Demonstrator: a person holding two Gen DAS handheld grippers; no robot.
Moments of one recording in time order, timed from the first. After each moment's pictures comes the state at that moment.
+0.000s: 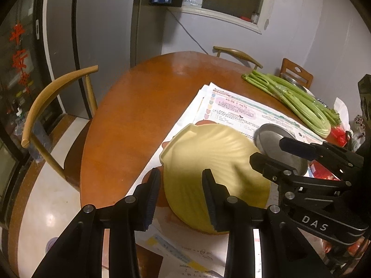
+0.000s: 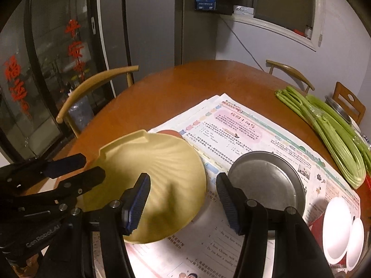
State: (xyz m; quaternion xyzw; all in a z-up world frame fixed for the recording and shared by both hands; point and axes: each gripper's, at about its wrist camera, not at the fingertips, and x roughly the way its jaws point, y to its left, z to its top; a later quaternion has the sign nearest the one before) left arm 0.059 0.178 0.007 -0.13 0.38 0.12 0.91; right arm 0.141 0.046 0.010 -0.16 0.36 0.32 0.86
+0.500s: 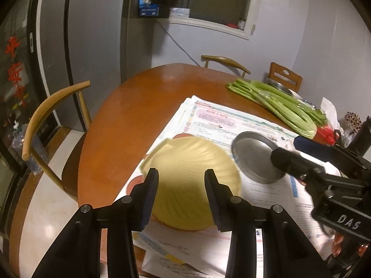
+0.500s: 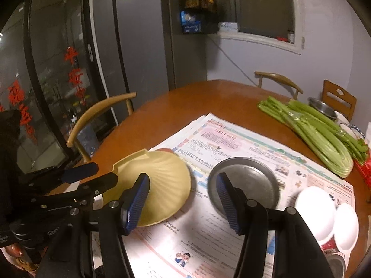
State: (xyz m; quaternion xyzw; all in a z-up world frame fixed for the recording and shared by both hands) left arm 0.050 0.150 0.041 -0.11 0.36 0.09 0.92; right arm 0.113 -0.010 0.058 -0.10 0.31 0.32 0.89
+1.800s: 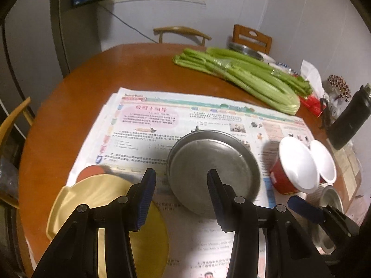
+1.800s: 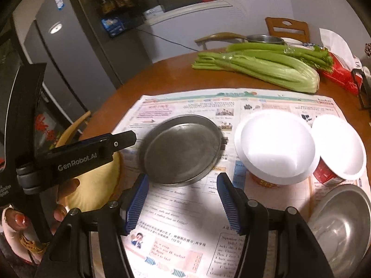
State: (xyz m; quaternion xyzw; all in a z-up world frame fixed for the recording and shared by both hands) left arm 0.192 0.074 0.016 -0.06 0.45 -0.03 0.89; right arm 0.155 -0.107 -0.002 0.06 0.40 0.19 0.89
